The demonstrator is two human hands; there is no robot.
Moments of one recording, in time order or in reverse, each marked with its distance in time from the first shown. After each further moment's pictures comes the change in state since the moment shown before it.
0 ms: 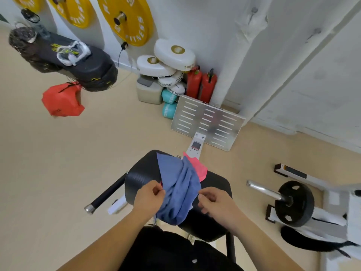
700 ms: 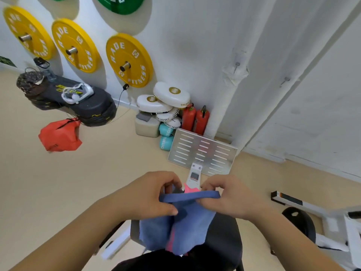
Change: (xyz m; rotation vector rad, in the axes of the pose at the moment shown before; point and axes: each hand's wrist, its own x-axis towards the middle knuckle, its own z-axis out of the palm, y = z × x) left_hand -0.064 0.121 -0.198 0.226 -0.344 0.718; right_hand -0.051 -0.136 -0.039 -0.384 0.092 -0.492
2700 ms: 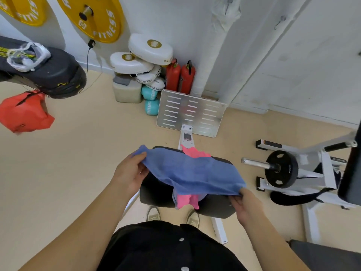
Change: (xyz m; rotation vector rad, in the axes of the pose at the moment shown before) left_hand 0.017 -0.177 0.065 -1.484 0.417 -0.603; right_hand -0.039 0.134 0.194 1.371 0.945 1.134
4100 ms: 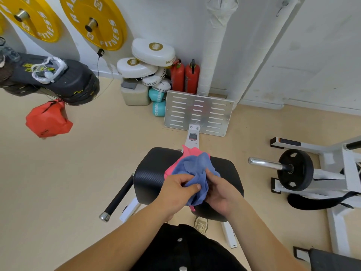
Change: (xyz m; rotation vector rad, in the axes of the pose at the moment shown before) left_hand -0.068 -0.108 0.126 0.915 -0.257 0.163; right_hand -0.027 -0.038 0.031 -0.106 -0.579 0.282
